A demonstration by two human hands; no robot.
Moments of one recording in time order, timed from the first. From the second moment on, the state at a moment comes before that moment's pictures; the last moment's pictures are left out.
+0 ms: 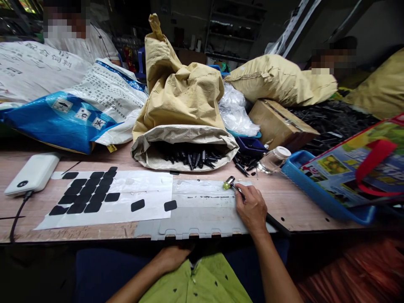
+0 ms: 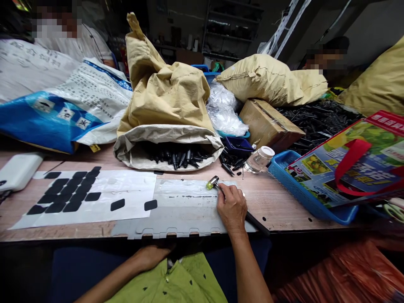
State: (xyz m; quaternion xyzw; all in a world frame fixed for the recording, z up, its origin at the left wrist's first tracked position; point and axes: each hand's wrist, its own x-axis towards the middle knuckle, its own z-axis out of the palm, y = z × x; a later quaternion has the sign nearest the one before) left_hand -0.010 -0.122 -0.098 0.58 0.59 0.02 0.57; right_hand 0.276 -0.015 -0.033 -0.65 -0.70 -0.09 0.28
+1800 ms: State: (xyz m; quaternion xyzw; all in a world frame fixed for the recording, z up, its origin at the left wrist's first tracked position) left_hand -0.021 -0.007 -0.017 0.75 0.50 0.30 0.29; right_hand 0.272 -0.015 -0.016 -0.62 -0.71 -0.02 0.34
